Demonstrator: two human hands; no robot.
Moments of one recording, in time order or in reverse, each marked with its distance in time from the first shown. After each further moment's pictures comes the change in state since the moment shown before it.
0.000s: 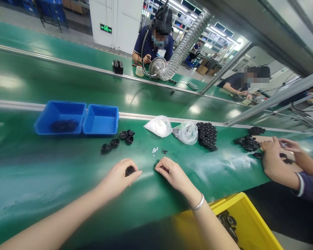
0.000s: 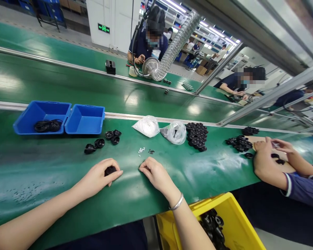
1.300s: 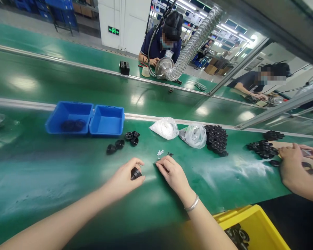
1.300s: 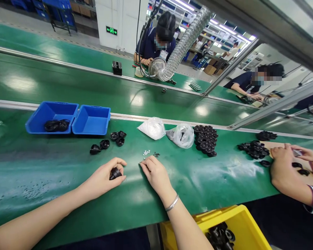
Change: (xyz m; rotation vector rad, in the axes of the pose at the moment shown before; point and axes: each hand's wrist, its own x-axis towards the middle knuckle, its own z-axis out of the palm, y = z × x) left_hand 0.004 -0.006 0.001 0.081 0.052 0.041; right_hand 0.018 0.005 0.024 -0.146 0.227 -0.145
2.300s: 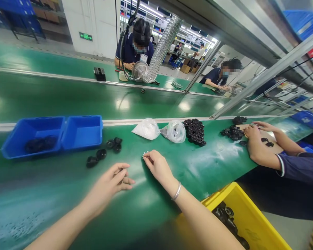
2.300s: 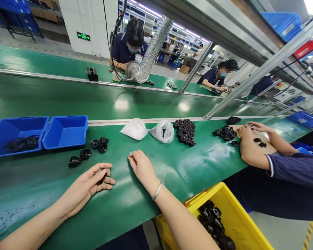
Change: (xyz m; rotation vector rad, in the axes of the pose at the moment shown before) left_hand 0.002 0.018 0.004 -0.775 -0.096 -0.250; right_hand 0.016 0.004 -0.003 0.005 0.118 0.202
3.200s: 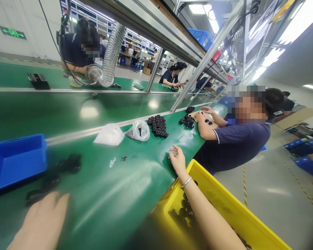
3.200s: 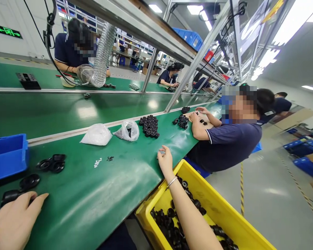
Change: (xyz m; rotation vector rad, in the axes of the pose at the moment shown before) left_hand 0.014 -0.038 -0.069 1.728 0.378 0.570; right_hand -0.104 0.158 -0.117 0.078 0.650 0.614
